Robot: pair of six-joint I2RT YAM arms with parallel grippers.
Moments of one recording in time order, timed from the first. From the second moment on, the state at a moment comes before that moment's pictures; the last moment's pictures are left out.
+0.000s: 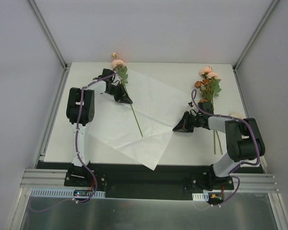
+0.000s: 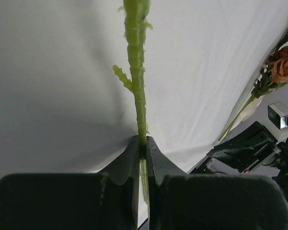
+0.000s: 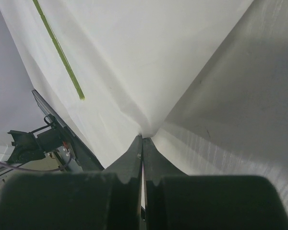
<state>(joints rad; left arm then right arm) -0.15 2.30 1.68 -0.53 0.76 -0.59 0.16 1.62 0.67 -0.09 -0.74 0.52</state>
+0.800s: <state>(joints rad) -0.15 2.31 1.73 -0.58 0.76 -0.56 0.17 1.61 0.68 -0.16 -0.71 0.50</state>
